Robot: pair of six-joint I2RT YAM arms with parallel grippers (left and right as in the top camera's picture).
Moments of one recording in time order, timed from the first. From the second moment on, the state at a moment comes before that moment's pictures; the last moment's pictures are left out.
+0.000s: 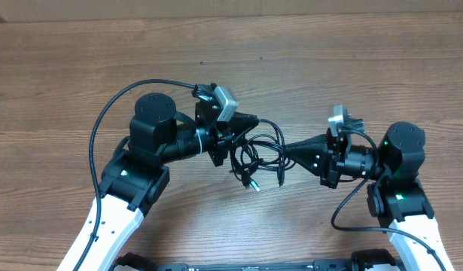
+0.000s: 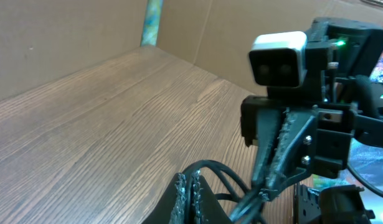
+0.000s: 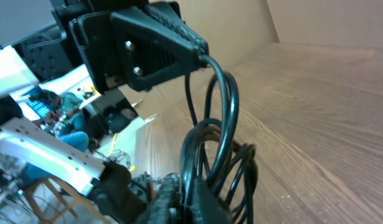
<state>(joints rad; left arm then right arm) -0.43 1.13 0.97 -0.14 0.75 -0.08 0.08 0.96 0.60 0.15 -1.27 0.28</state>
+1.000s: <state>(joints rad) -0.43 1.13 0.97 -0.15 -0.03 -0.94 0.08 1.00 0.60 0.02 -1.30 0.29</state>
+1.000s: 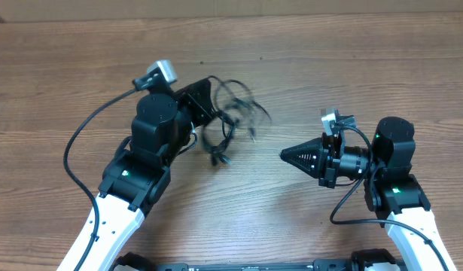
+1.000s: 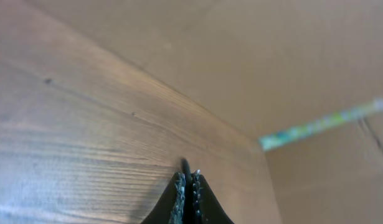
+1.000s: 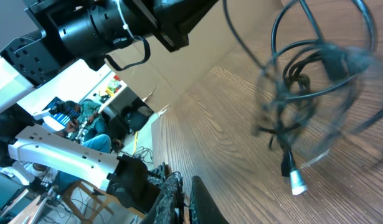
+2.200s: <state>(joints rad) -0.32 1.48 0.99 -0.59 -0.22 -0.96 0.08 1.00 0.60 -0.02 -1.30 0.29</state>
